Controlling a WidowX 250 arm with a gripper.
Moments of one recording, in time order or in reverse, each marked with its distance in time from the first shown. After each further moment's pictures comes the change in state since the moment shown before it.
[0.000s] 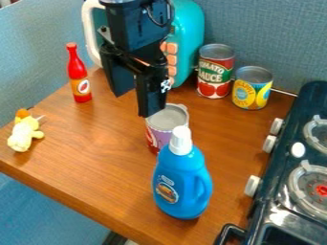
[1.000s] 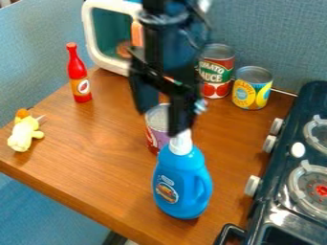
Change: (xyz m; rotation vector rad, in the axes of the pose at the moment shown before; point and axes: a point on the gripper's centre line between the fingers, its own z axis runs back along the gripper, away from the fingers) arm 0.009 -0.038 -0.014 -0.018 0.058 0.012
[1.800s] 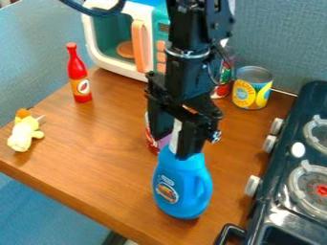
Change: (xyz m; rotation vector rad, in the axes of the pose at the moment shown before) arm 0.004 -0.004 -0.030 0.048 0.116 0.011
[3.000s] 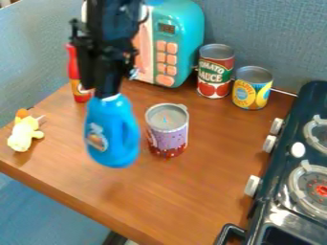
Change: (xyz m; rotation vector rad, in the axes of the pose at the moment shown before) arm -0.036 0.101 0.029 0.034 0.119 0.139
